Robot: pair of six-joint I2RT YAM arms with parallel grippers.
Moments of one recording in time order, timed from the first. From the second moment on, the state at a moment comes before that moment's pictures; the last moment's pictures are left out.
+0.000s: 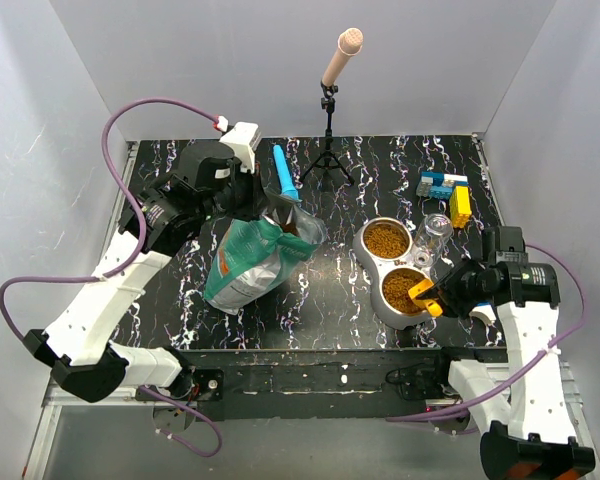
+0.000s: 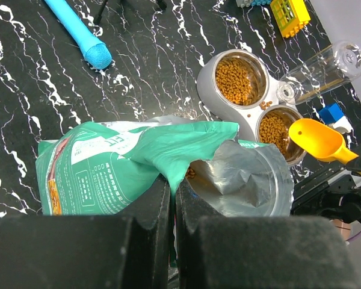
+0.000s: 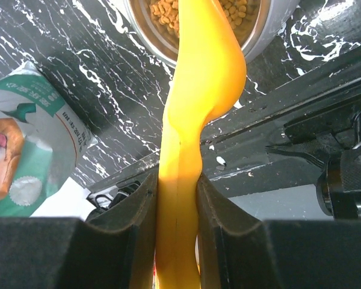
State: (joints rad) left arm -0.69 1.29 1.69 -0.91 -0.08 -0.31; right arm -0.03 0.81 1.02 -1.42 -0.31 0.84
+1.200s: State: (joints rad) left arm -0.69 1.39 1.70 -0.87 0.18 -0.38; right arm 0.34 1.08 1.51 -1.10 -0.99 0.69
